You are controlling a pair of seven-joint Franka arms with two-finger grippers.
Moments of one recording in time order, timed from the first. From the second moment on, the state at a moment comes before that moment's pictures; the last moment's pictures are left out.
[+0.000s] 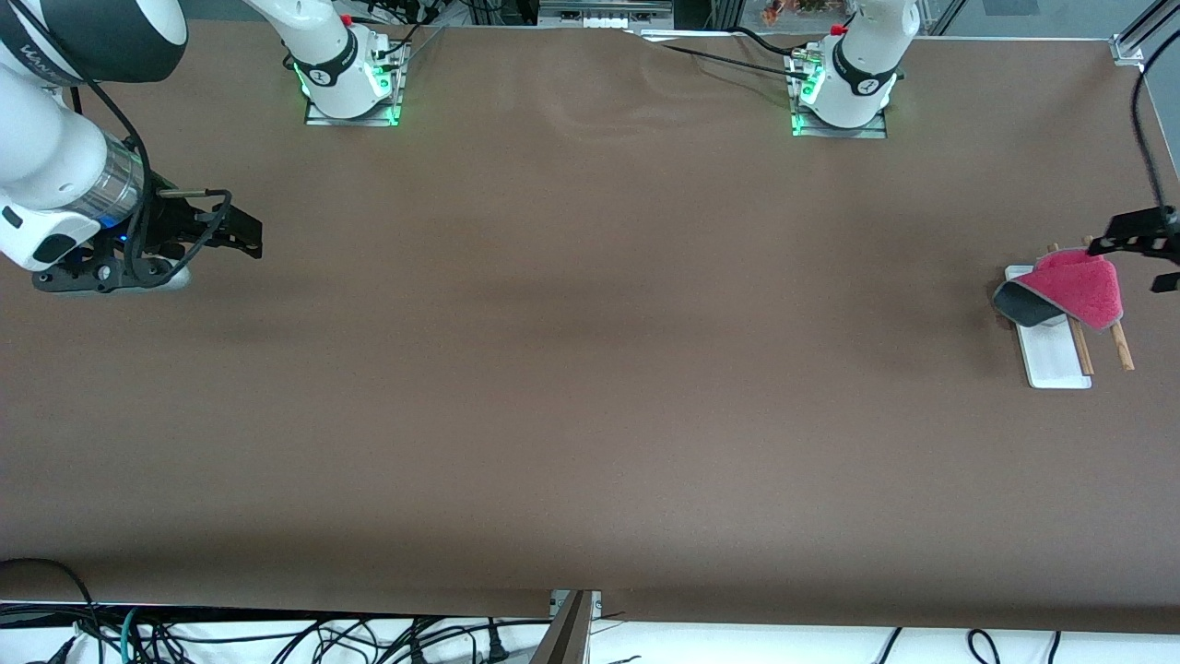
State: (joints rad) left arm 0.36 0.30 -0.20 -1.33 0.02 1.36 0.55; right arm 0.09 0.12 0.06 -1.56 -0.01 1.59 0.08
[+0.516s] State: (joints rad) left arm 0.03 0.12 -0.15 -1.56 0.02 1.63 -0.08; right arm 0.09 0.12 0.06 -1.56 -0.01 1.58 0.08
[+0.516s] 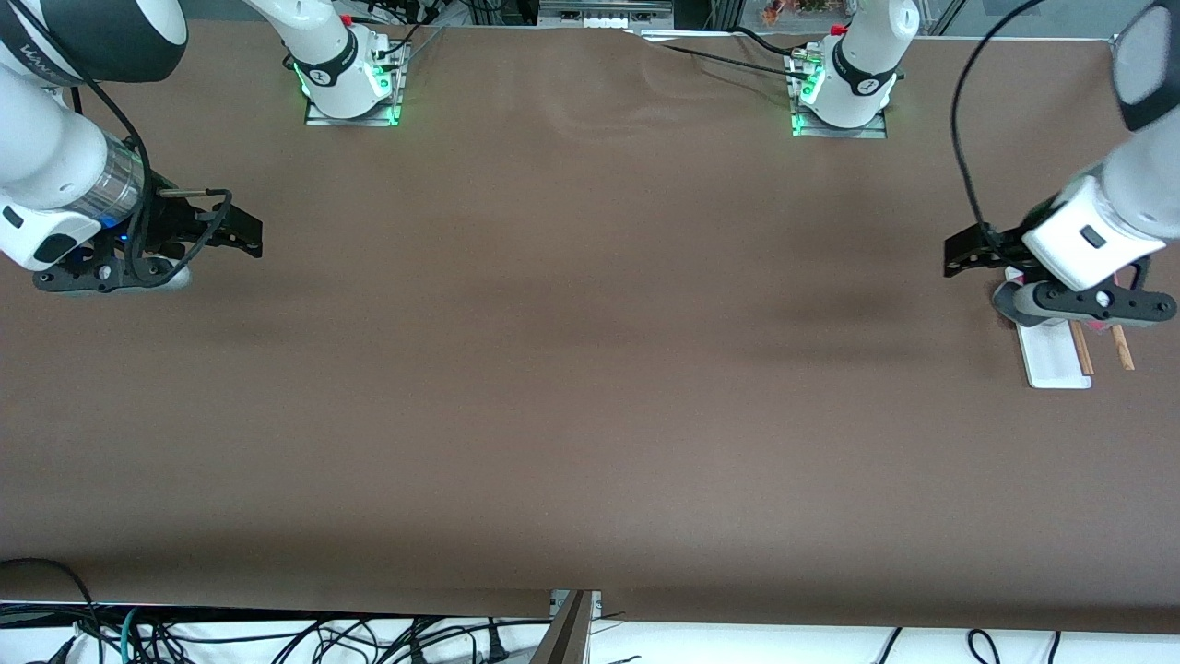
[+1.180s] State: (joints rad) left arm 0.00 -0.05 -0.05 -1.81 0.02 1.79 -0.06; right arm 0.09 0.12 0.06 -1.56 -0.01 1.58 0.02
